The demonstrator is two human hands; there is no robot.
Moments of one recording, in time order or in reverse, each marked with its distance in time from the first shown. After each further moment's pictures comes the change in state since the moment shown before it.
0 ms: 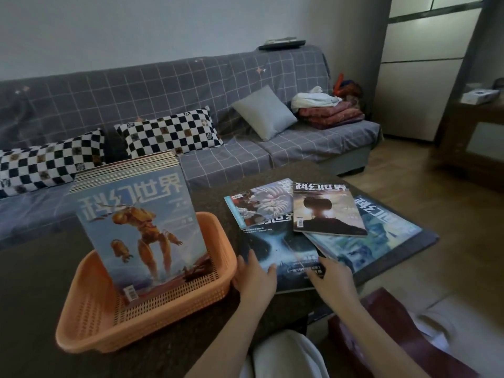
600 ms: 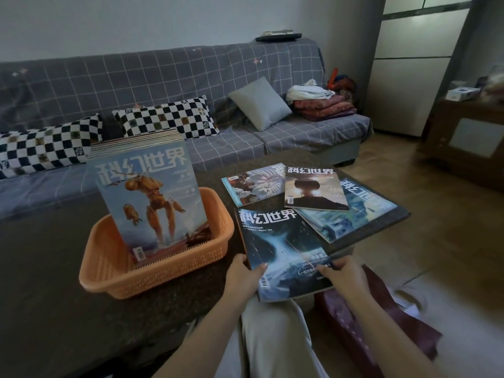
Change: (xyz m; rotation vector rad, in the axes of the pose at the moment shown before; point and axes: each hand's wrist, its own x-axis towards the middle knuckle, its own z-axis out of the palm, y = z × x) left_hand -0.076 -0.043 -0.002 -0.582 -0.034 -0.035; right_hand -0.068 0.043 -0.018 0.300 -0.010 0.358
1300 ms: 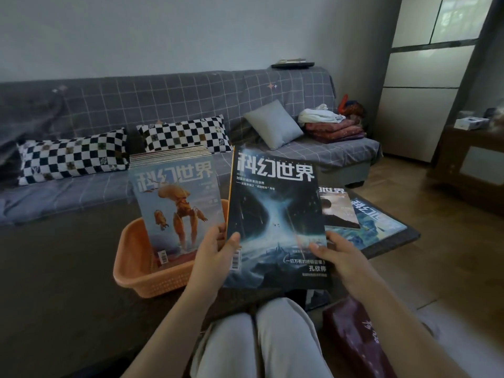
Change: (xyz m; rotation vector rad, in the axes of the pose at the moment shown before) left_hand -0.041 0.049 -0.105 -0.245 0.038 0.395; right_hand -0.059 -0.099 -0.031 0.610 -0.481 -0.240
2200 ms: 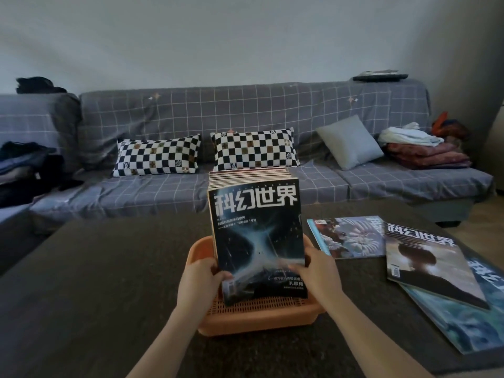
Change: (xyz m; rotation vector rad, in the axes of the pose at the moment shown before) left_hand 0.081 -0.052 -0.147 0.813 0.271 -0.202; right_hand 0.166 0.032 0.172 -0.926 0.021 -0.385
